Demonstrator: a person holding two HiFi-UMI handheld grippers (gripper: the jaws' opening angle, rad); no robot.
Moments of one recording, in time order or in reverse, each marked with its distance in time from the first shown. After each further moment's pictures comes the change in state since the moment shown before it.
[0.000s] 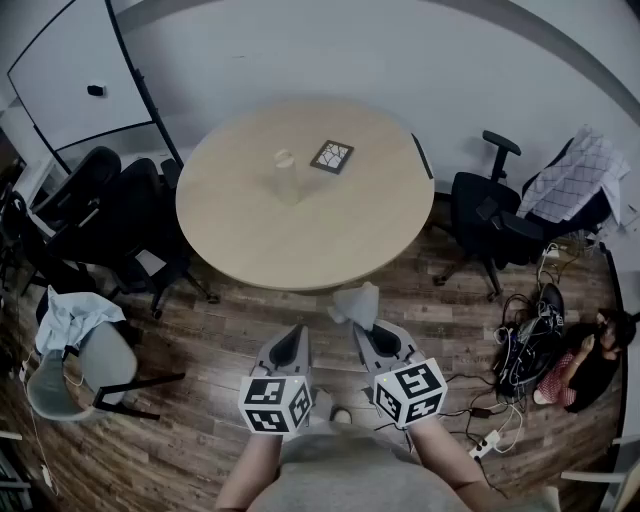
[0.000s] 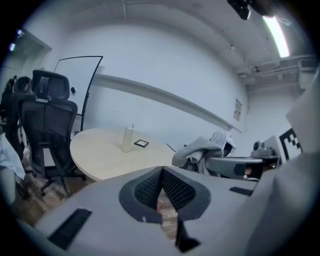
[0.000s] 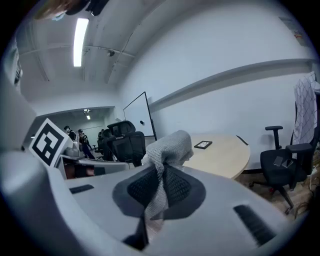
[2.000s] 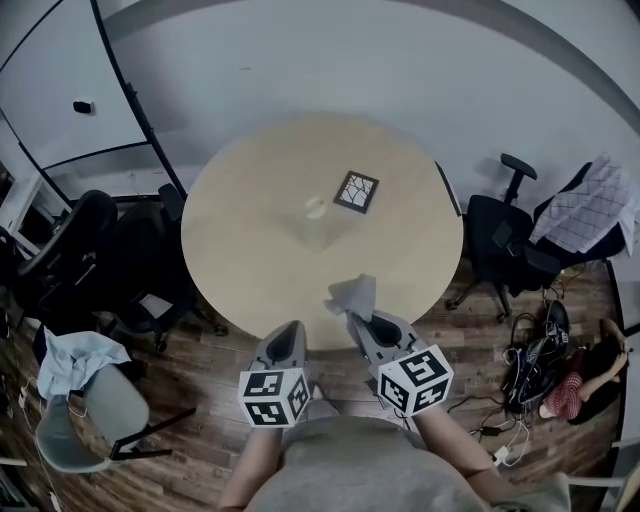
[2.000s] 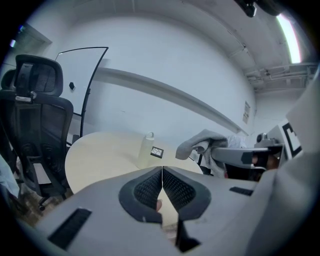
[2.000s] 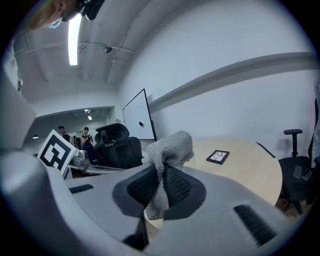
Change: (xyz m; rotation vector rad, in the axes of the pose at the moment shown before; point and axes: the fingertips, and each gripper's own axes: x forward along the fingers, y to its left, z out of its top) left arm 0.109 0.144 0.083 -0.023 0.019 0.014; right arm 0.181 -0.014 0.081 -0.012 0.000 0.038
